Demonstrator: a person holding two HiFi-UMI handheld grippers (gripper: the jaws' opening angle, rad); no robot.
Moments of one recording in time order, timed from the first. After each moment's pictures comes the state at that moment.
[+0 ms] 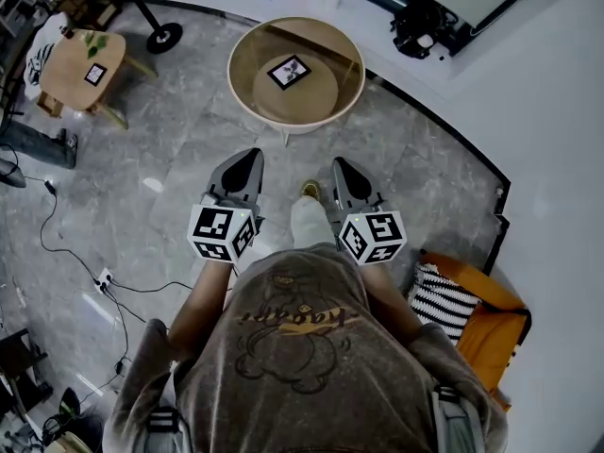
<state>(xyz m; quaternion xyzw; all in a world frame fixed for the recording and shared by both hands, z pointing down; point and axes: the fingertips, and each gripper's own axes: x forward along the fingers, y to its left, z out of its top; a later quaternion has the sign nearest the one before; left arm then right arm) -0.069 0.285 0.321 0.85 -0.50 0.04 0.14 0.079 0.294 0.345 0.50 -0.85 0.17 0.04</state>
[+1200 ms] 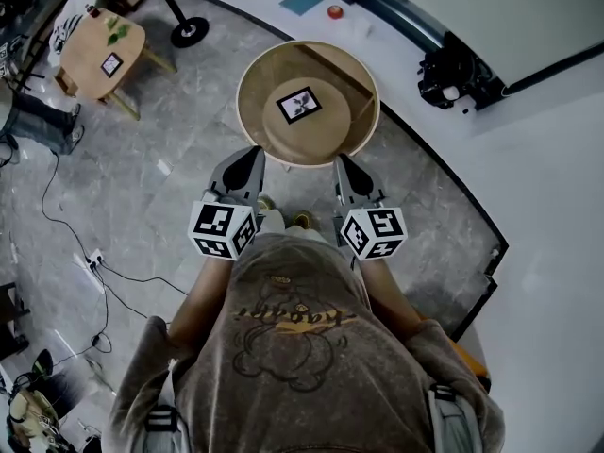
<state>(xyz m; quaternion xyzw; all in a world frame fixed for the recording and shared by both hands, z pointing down) -0.029 0.114 0.310 0.80 -0.58 0.04 0.15 0.121 0.090 0.341 0.42 -0.89 0.18 0.04</state>
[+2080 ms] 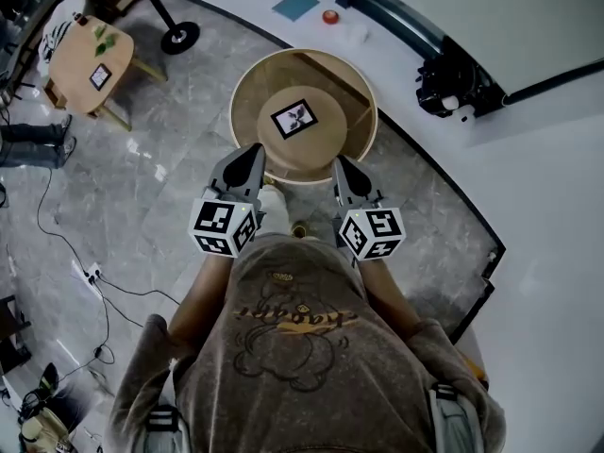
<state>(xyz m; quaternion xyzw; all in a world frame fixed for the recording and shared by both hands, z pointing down) -0.045 0.032 0.324 0.81 -0.57 0.04 0.16 0.104 0.019 0.358 0.43 -0.88 0.19 0.06</state>
